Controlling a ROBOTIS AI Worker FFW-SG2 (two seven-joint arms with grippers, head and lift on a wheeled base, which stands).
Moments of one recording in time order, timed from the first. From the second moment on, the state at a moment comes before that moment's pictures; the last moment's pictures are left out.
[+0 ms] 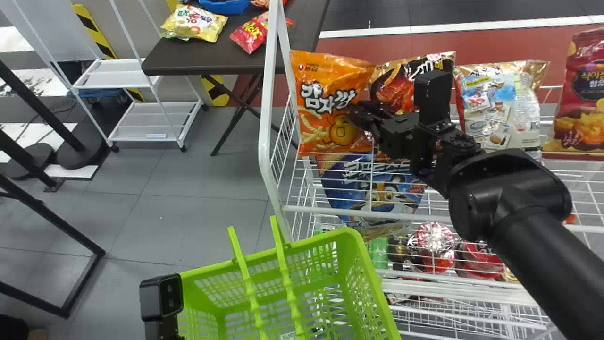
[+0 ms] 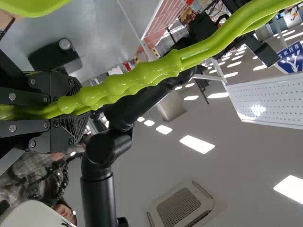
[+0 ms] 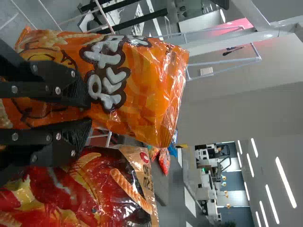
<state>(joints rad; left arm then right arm) 0.63 0.08 0.31 -2.14 0.45 1.03 -1.54 -0.46 0.00 0.43 -0.99 -0.31 0.05 0.33</state>
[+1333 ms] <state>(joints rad) 0.60 0.09 0.37 -2.10 0.47 1.05 -1.53 -0.01 0.00 0.29 -1.88 -0.43 0.58 0.19</state>
